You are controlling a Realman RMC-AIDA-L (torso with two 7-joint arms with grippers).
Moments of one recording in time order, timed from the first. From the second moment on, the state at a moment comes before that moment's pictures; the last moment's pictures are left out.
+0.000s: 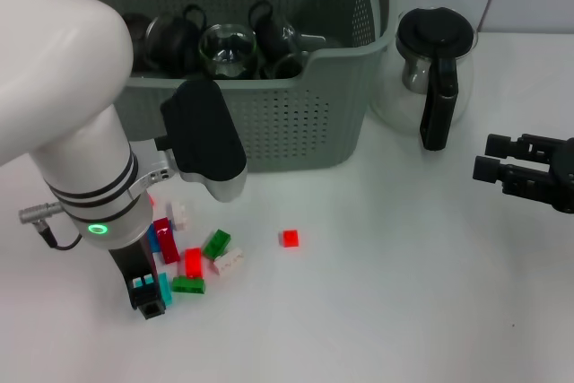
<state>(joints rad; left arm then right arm) -0.60 -2.14 1.66 1.29 2.86 1.65 -2.39 0.45 2.02 -0.58 -0.69 -1.96 -1.69 1.54</state>
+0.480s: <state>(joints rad) -0.60 -2.14 1.67 1.29 2.86 1.65 -2.39 0.45 2.02 -0.58 -0.69 -1.96 -1.69 1.54</state>
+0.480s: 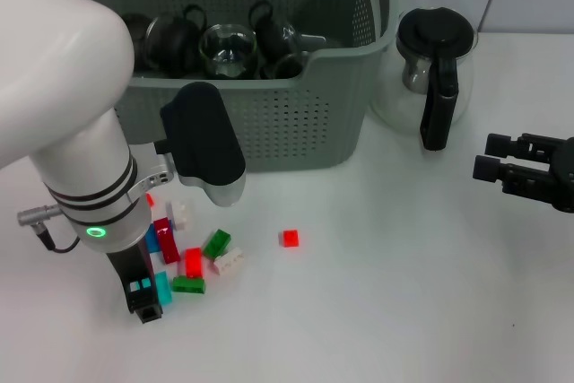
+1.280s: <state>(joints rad) -0.62 -2.13 1.66 1.25 2.86 1.64 -2.41 0.45 2.02 -0.58 -0.69 -1.96 -1.69 1.54</state>
